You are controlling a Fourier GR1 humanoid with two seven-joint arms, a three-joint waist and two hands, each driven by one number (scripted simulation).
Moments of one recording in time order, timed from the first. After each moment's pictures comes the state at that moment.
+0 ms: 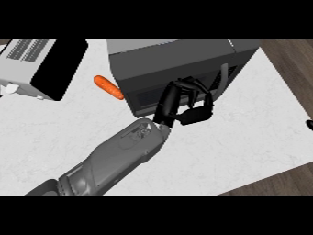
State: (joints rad) left arm -0.91 0.00 -0.82 -0.82 0.72 0.61 -0.37; right arm 0.18 -0.52 -0.14 -1.85 -0.73 0.61 -0.20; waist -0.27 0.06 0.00
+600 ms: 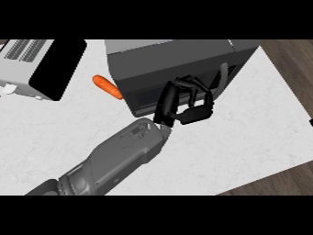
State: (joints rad) left arm -0.92 0.00 -0.83 -0.82 0.82 0.62 -0.45; right arm 0.16 -0.55 -0.14 -1.88 -0.79 0.64 -0.18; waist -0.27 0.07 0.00
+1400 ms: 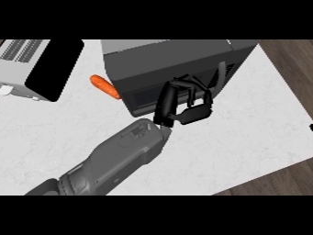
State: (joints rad) left arm -0.92 0.00 -0.85 -0.81 0.89 0.65 -0.56; right arm 0.16 -0.59 -0.13 -1.93 -0.85 0.67 -0.15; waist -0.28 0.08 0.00
